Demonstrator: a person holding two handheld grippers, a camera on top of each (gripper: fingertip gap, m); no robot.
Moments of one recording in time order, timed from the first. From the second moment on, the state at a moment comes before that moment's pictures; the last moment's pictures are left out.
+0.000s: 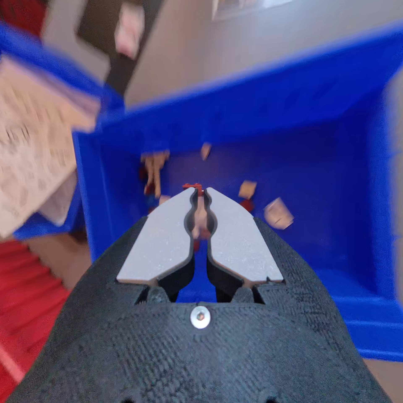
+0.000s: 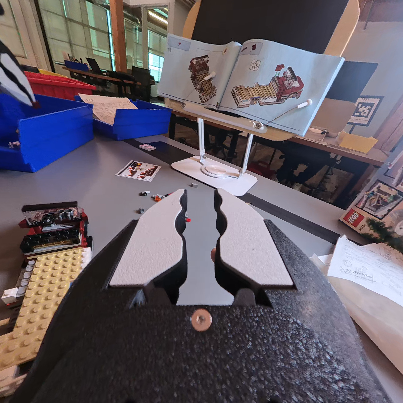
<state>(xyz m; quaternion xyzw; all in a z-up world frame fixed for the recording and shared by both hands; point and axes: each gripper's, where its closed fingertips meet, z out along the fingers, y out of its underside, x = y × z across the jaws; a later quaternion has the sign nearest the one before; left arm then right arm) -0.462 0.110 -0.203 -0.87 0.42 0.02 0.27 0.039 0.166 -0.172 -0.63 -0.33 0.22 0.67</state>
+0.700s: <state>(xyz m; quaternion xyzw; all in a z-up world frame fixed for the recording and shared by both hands) -0.055 0.013 -0.117 -0.51 0.57 -0.40 0.50 -0.062 0.022 -0.117 -0.50 -0.54 0.42 0.53</state>
